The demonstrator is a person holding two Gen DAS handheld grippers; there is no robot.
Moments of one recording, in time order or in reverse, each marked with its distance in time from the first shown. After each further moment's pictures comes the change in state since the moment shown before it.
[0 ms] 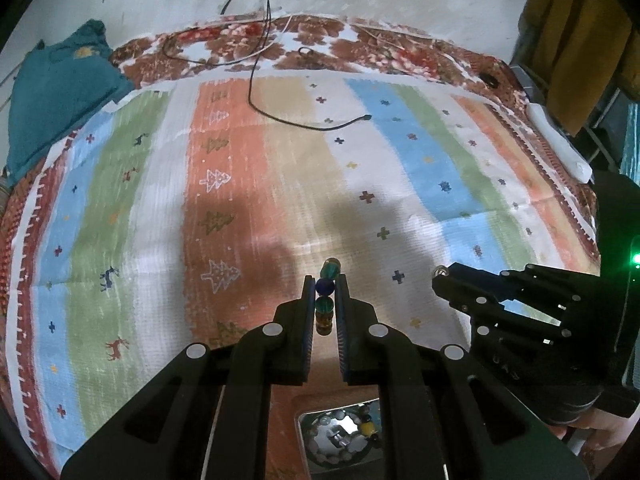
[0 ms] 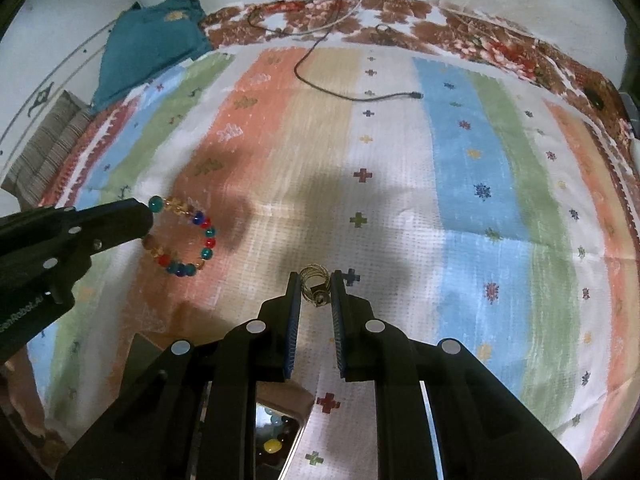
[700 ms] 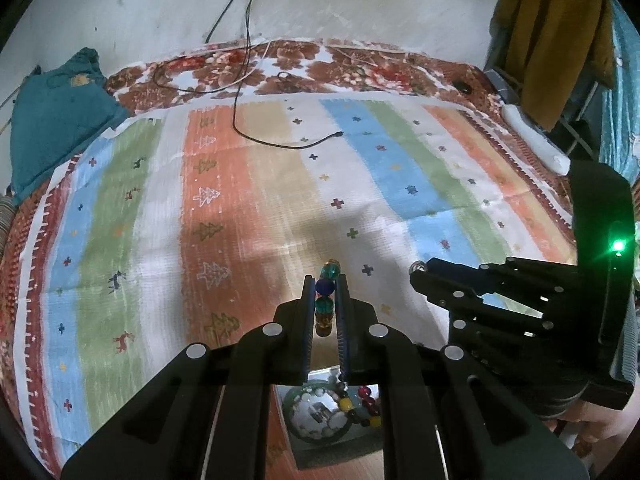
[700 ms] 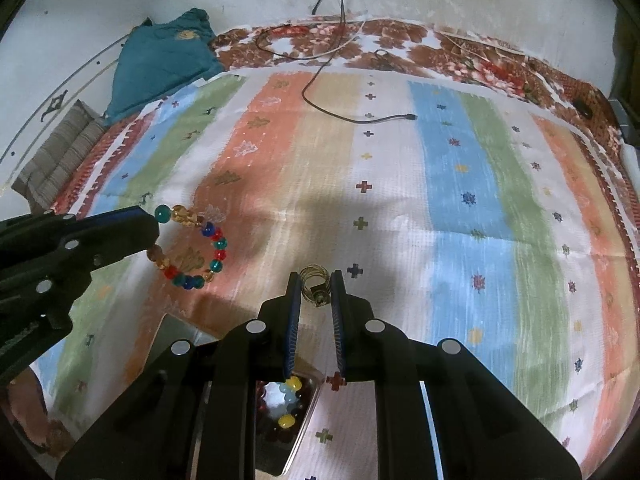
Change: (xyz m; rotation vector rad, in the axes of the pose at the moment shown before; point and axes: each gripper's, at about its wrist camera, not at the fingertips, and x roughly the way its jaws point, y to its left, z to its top) left arm -0.045 -0.023 -0.021 0.053 -0.072 -0.033; right arm -0.036 0.008 -0.020 0.003 -0.065 0.032
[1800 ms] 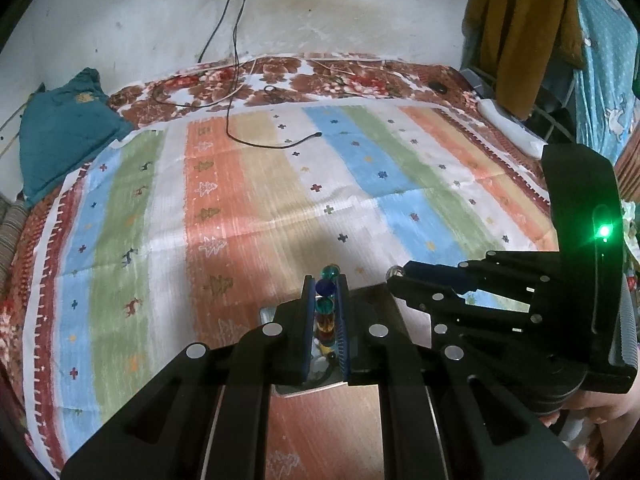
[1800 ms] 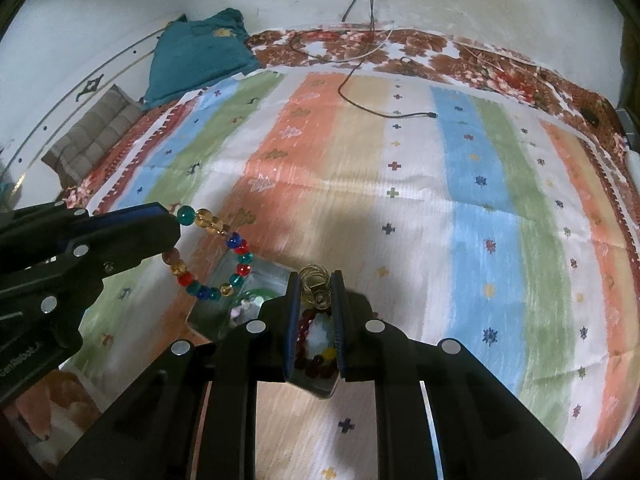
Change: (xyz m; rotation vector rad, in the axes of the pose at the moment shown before) left arm -0.053 -0.024 -0.055 0.057 -0.056 0.002; right arm -0.046 0.033 -0.052 -0.066 -0.019 0.039
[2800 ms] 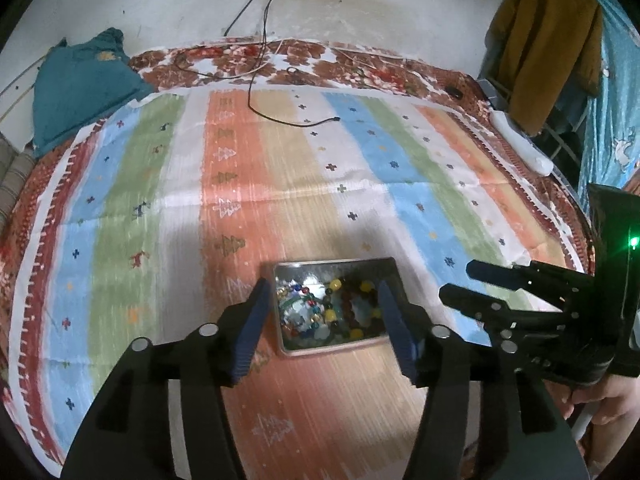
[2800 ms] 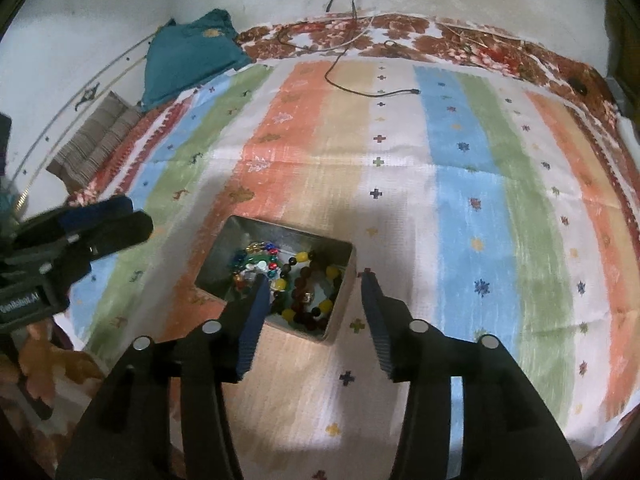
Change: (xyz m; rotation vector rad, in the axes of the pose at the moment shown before) left arm -0.020 0.022 -0.025 -0.127 0.040 -0.027; right arm -0.034 -0.017 -0.030 0.083 0.010 0.016
